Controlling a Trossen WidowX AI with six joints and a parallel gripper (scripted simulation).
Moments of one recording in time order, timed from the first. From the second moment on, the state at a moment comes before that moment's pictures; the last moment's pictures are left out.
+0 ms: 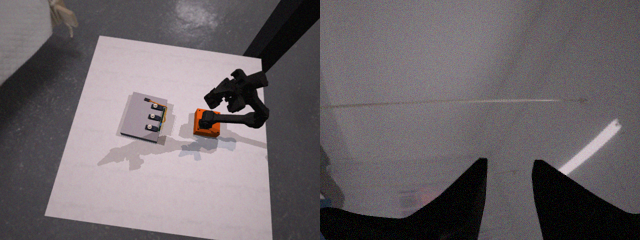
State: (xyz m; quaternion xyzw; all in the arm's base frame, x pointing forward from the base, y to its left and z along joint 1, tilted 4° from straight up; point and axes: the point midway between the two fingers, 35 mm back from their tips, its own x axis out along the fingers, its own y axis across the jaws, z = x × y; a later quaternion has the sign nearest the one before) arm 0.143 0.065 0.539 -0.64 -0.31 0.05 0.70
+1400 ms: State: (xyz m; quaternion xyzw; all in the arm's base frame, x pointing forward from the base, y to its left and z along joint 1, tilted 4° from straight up) arm 0.249 0.023 0.456 -0.34 -0.17 0.07 0.92
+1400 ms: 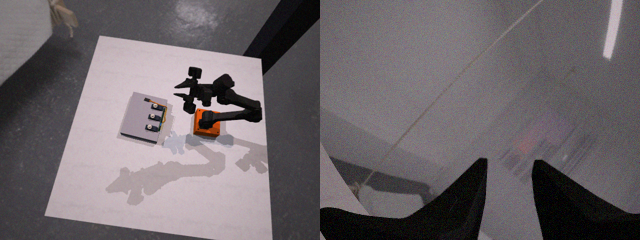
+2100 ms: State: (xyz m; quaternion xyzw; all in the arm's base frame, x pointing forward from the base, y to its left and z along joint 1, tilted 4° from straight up) arm 0.289 0.009 0.396 -0.17 -0.10 0.04 0.98
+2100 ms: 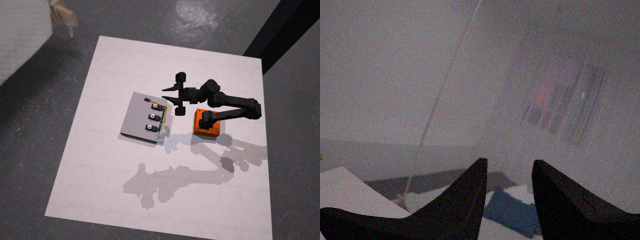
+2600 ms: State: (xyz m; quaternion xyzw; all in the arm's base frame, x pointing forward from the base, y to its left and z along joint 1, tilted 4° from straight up) arm 0.309 0.002 0.346 -0.03 -0.05 0.01 1.00
